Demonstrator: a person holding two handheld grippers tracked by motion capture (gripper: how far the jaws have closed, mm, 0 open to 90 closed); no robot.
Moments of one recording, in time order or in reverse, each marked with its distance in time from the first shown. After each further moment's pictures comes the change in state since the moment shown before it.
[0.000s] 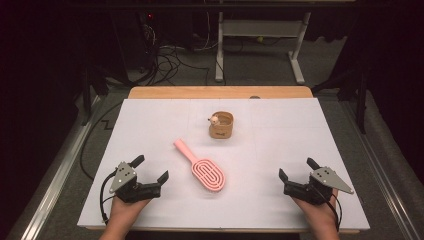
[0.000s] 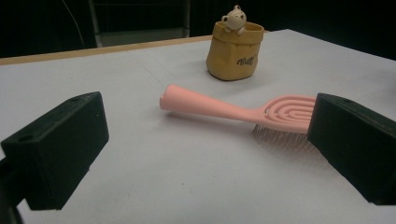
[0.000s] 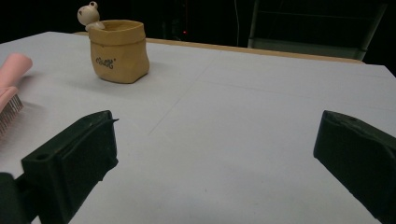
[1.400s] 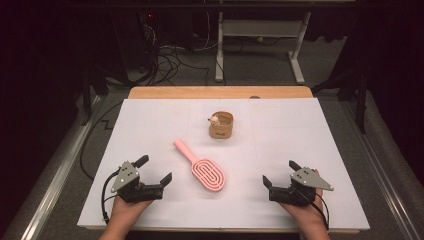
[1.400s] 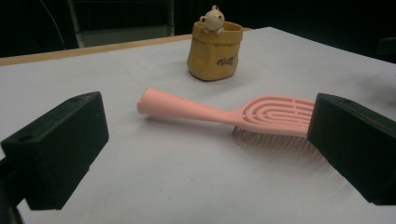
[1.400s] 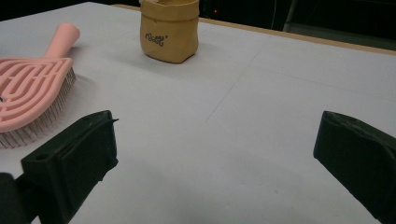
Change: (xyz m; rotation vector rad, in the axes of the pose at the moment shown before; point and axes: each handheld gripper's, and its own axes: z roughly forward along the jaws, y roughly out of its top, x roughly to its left) left arm -0.009 0.006 0.003 0.021 -0.069 0.027; right arm 0.035 0.003 0.011 0.086 0.114 -0.071
